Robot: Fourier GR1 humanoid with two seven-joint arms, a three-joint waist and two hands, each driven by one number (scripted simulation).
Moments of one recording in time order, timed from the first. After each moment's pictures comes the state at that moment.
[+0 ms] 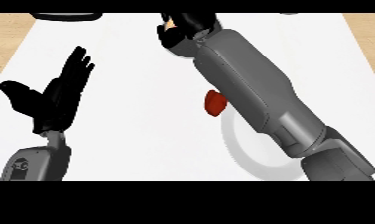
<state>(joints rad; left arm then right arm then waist) -0.18 0.17 0.06 -1.58 0.11 0.07 0.24 -1.25 -0.05 0.43 -0.72 0.74 -0.27 0.29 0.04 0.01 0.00</state>
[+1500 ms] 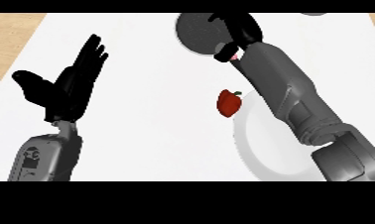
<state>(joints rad) -0.26 0.15 0.02 -1.59 0.10 0.05 0.25 -1.26 -0.11 0.15 -0.08 0.60 -0.34 -0.19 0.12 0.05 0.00</state>
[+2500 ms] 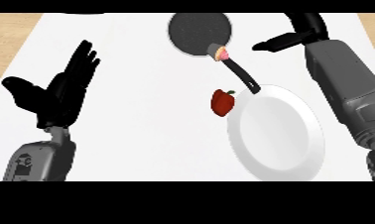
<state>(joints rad) -0.22 0.16 0.05 -1.60 0.11 0.06 0.25 -1.13 -0.35 -0.25 -0.14 0.21 0.12 -0.57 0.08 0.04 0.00</state>
